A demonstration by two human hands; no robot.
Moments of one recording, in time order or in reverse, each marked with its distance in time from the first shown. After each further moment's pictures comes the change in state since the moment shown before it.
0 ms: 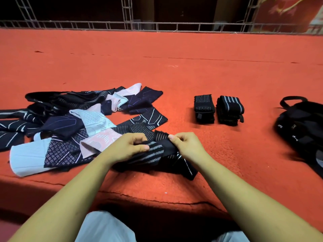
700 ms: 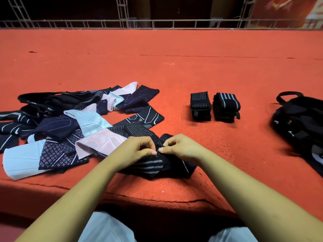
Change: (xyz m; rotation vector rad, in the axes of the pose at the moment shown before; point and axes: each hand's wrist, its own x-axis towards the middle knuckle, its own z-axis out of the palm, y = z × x) left_hand 0.002 0.021 0.029 0.258 0.038 0.057; right_hand -0.003 -0.006 -0.011 0.017 -0.372 0.076
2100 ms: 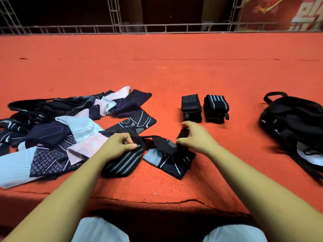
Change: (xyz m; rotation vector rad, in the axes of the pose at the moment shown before) left_hand 0.028 -0.062 -0.012 -0.049 0.132 -0.286; right_hand -0.014 0.014 -0.066 -0.492 0.409 0.023
